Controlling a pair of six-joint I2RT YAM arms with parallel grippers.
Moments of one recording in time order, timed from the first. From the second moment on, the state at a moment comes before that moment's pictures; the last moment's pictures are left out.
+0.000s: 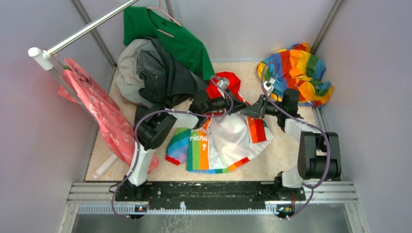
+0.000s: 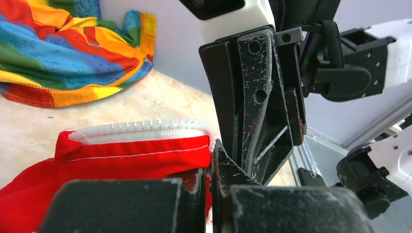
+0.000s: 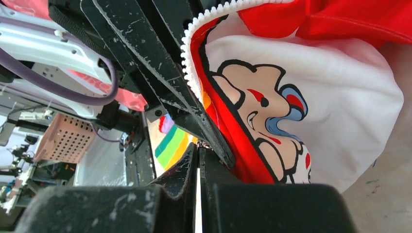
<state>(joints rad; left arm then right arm) -0.76 2.18 1.27 1.17 0.65 -0.61 -0.03 1.46 0.68 0.40 -1.25 0.41</state>
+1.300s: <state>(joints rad) -0.66 2.15 1.21 1.24 0.61 -0.68 -0.07 1.41 0.72 -0.12 -1.16 -0.03</state>
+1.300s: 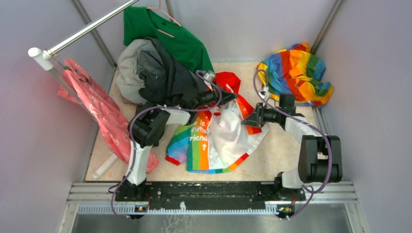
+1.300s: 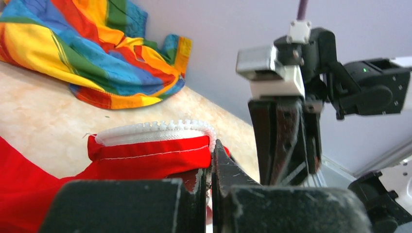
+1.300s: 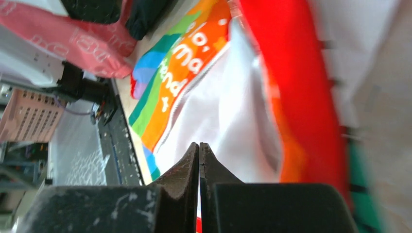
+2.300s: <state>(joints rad) -0.74 2.03 1.23 1.20 0.61 -0.82 0.02 1.35 0.30 1.19 -1.09 0.27</state>
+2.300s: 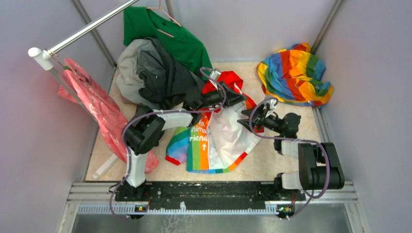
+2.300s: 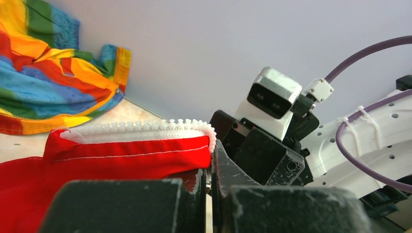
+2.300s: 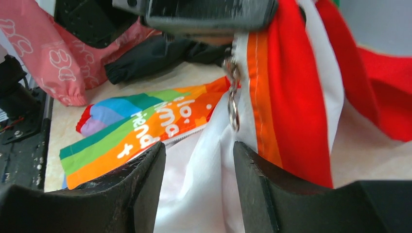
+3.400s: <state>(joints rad) -0.78 1.99 1.17 1.19 0.59 -0.61 0.01 1.35 0.40 1.39 -1.10 0.72</state>
